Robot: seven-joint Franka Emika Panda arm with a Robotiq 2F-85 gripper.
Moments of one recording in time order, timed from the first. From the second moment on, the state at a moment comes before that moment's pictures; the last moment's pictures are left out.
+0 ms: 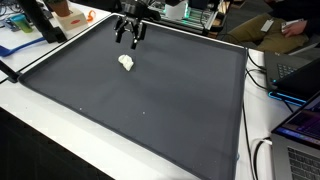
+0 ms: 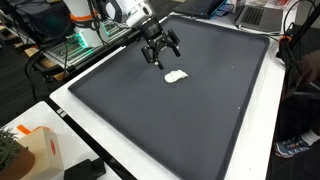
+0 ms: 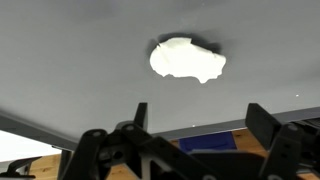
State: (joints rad) arm 0.01 0.31 0.00 -2.70 0.09 3.74 0.13
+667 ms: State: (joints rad) arm 0.01 0.31 0.00 -2.62 0.09 3.61 0.13
